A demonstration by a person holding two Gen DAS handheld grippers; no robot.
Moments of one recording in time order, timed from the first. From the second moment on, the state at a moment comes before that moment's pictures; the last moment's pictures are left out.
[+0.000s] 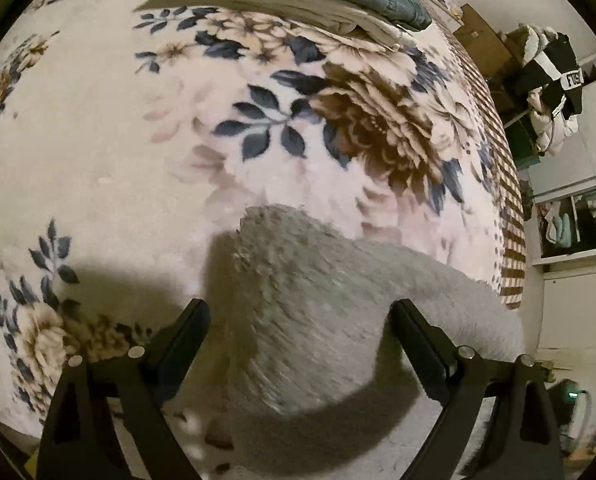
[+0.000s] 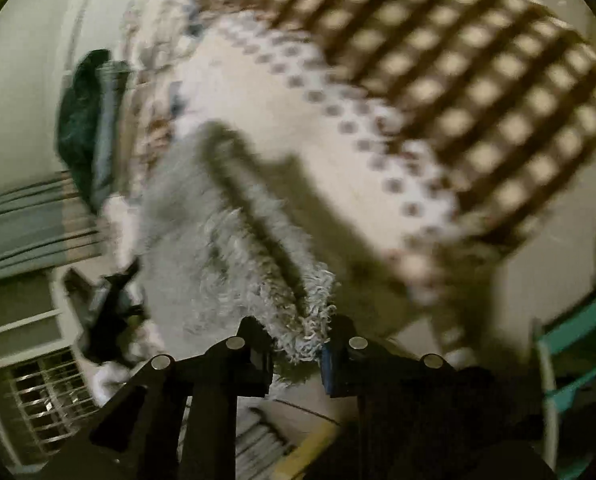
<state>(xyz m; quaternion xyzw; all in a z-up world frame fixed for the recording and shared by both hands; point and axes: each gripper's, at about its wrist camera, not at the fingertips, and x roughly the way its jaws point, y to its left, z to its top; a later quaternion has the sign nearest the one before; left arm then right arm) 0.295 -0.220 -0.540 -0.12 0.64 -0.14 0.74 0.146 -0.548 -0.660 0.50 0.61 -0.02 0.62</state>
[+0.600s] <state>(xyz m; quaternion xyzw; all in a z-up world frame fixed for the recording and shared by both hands) 0.289 -0.217 -0.535 -0.13 0.64 -0.14 0.75 0.284 -0.538 -0.651 0.42 0.62 0.06 0.66</state>
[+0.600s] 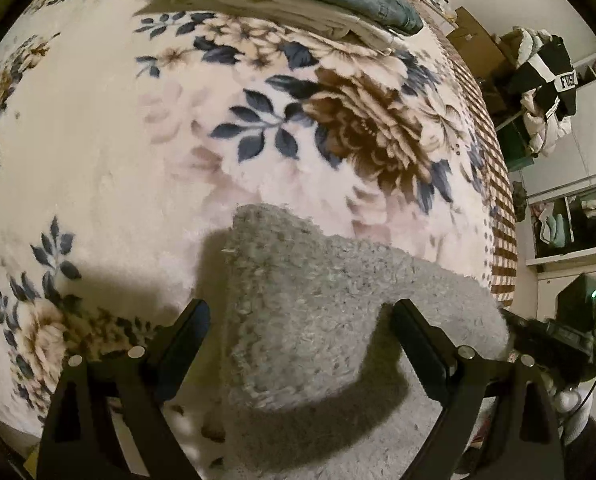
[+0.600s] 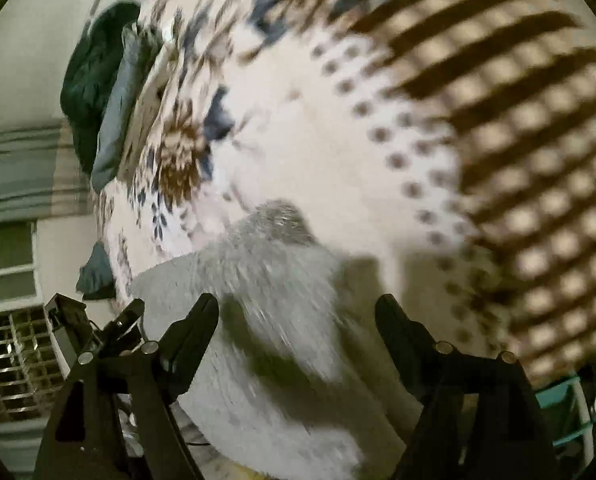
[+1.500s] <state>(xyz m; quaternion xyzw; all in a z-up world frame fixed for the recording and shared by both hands) 0.208 -0.181 -0.555 -0.24 0.65 -0.12 0.71 0.171 -0.574 -0.687 0.53 0.60 0.06 0.60</state>
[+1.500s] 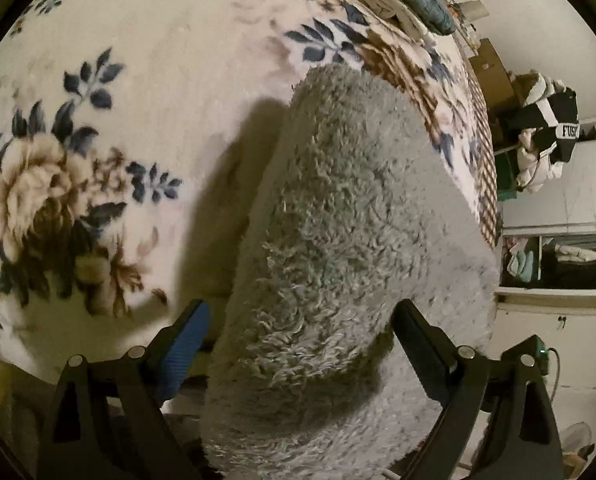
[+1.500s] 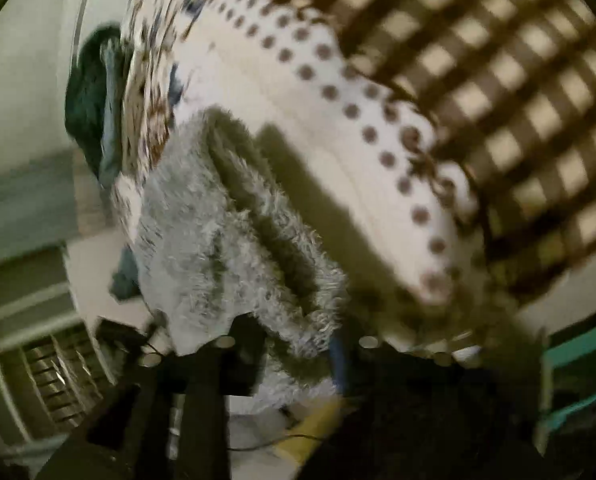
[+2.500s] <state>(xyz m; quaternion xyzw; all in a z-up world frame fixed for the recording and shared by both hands) 0.213 -0.170 -0.550 -0.30 0.61 -0.22 0.70 0.208 -0.539 -0.719 0.46 0.62 0.20 0.61</state>
